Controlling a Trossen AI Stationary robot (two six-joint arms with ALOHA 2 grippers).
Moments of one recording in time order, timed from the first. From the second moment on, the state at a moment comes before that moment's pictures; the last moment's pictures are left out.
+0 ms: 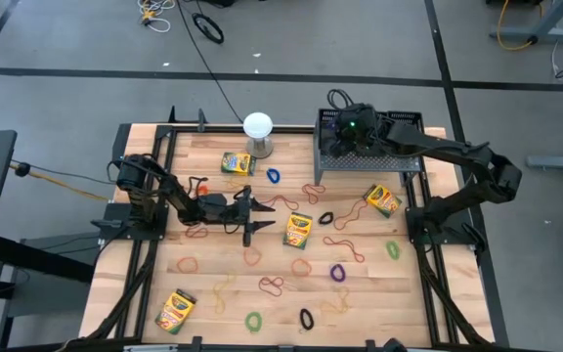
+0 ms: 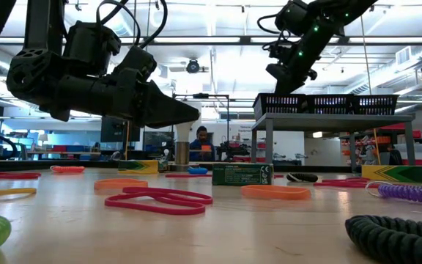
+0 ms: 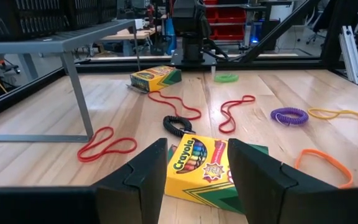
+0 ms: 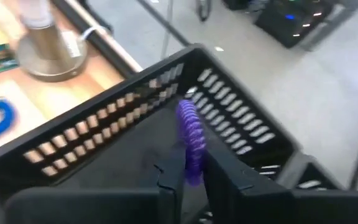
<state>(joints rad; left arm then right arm) -0.06 1.86 0.37 1.41 -0.14 0.05 -0.53 1.39 1.09 -0.44 0.39 -0.02</state>
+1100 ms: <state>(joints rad) -0.06 1.86 0.37 1.33 -0.13 0.05 0.32 1.16 0.85 -0.52 0.67 0.23</state>
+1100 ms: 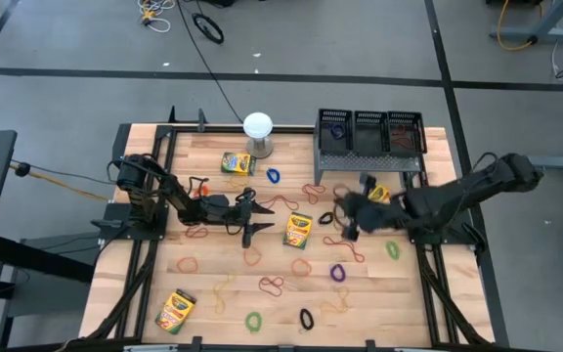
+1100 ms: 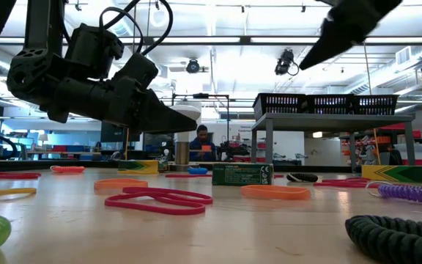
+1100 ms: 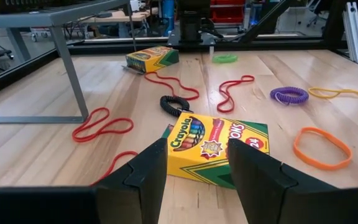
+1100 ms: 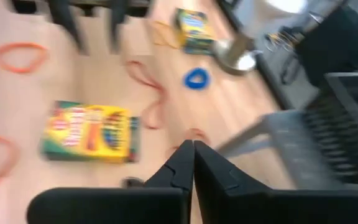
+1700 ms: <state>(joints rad) -0.06 1.86 0.37 1.33 -0.13 0.05 0.46 1.16 0.62 -0.06 0.69 0.12</state>
